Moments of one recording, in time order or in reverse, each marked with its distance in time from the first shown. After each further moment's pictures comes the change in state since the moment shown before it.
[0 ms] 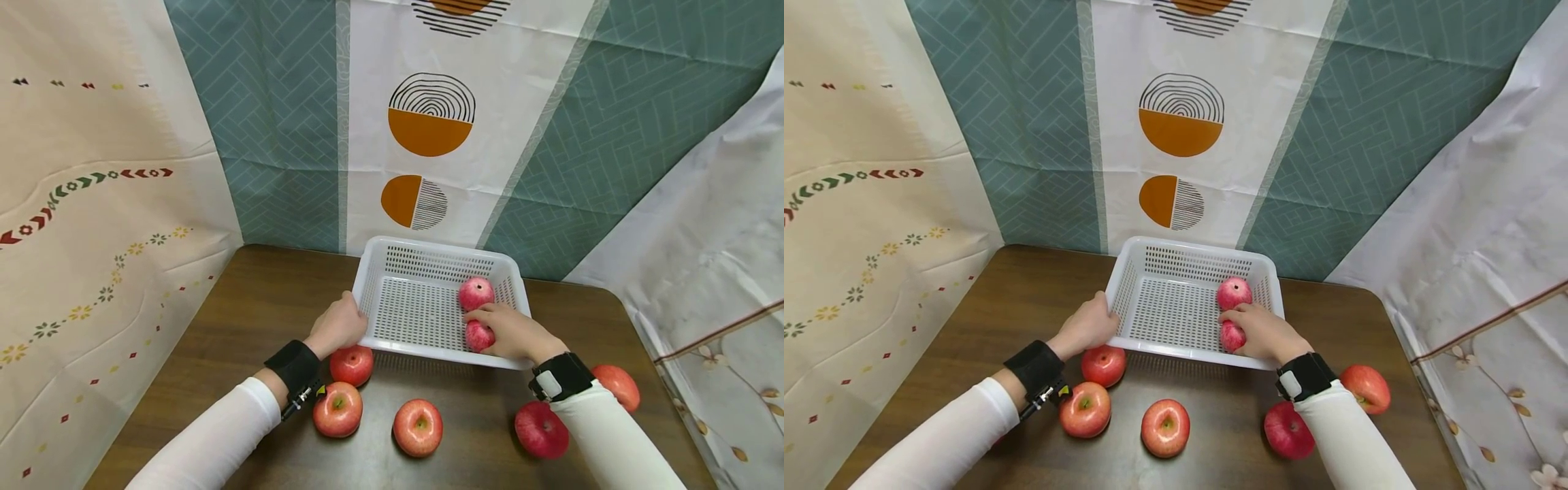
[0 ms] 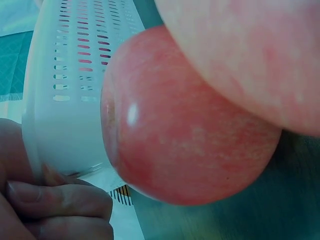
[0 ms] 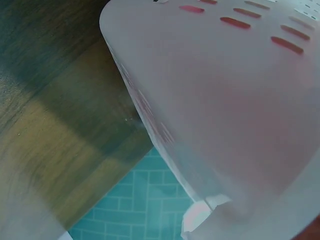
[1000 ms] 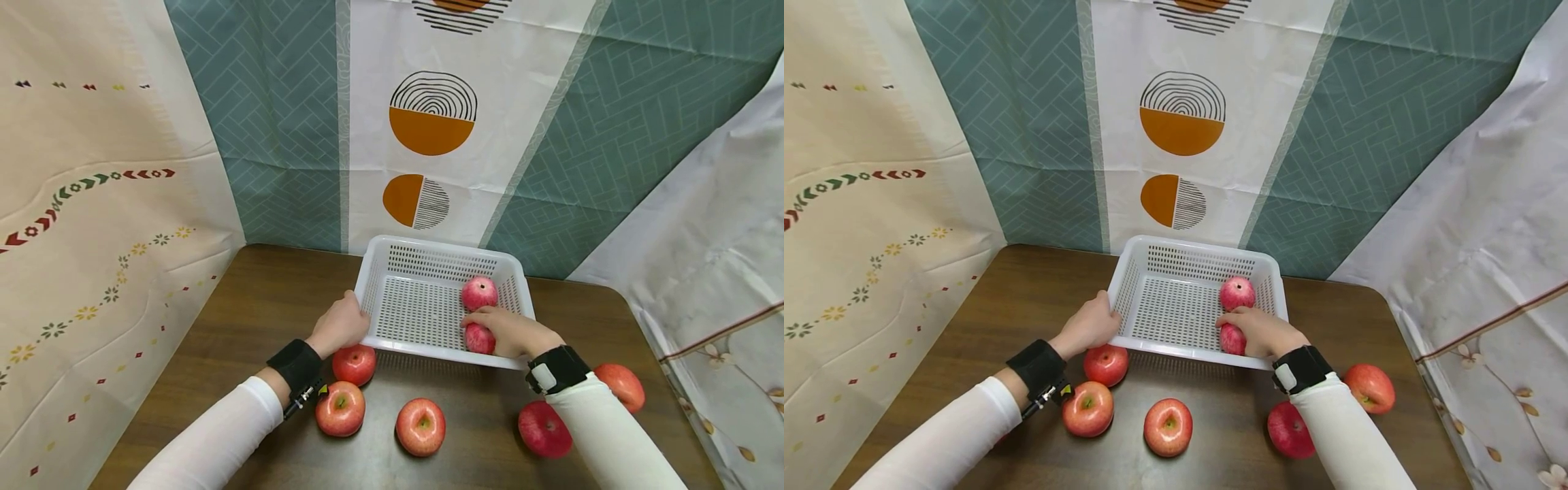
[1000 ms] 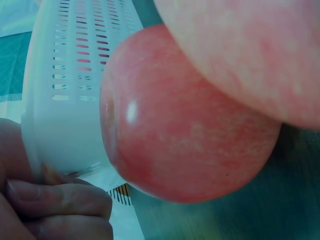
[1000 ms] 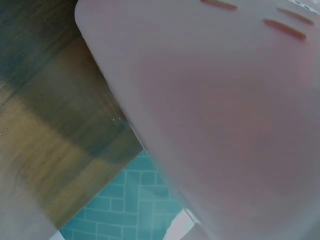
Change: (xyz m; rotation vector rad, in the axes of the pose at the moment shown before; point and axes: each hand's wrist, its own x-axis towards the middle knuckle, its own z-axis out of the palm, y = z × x) left_hand 0.001 0.001 -0.001 -0.002 0.001 -0.009; right_hand 0.006 -0.003 -0.003 0.084 -0.131 0.018
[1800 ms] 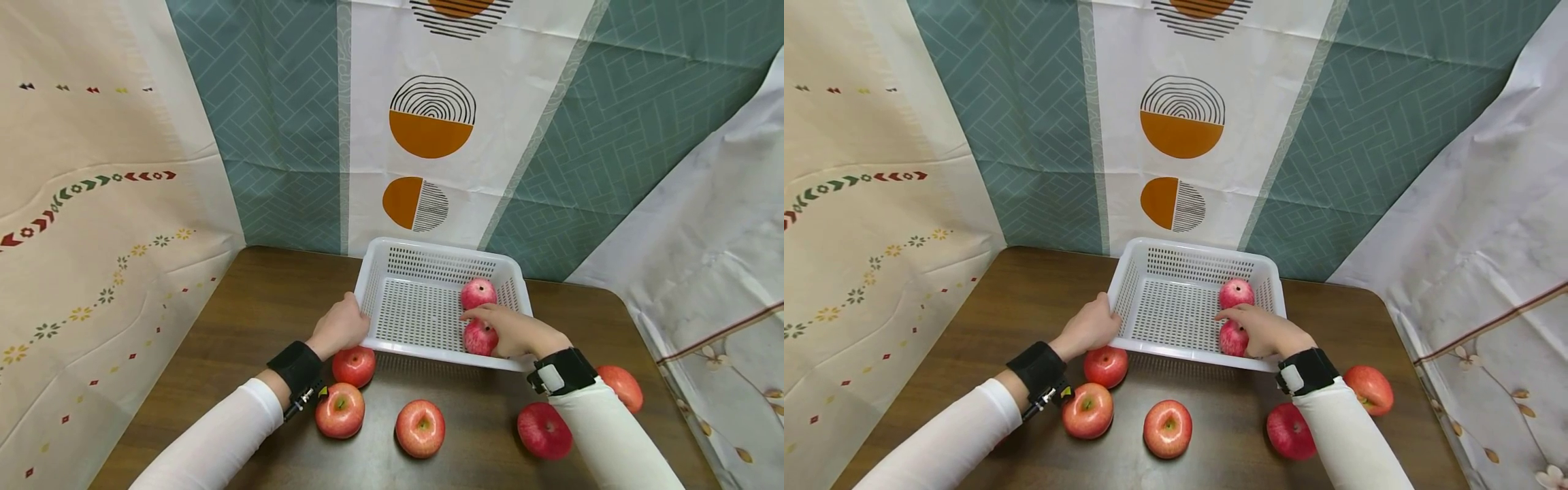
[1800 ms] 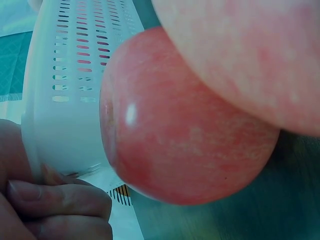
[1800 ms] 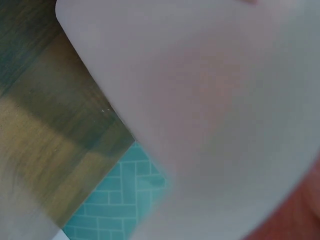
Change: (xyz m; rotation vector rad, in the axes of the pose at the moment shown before) left_hand -0.001 -0.002 0.003 -0.003 0.010 0.009; right_hand -0.007 -0.004 -0.012 0.085 0.010 0.013
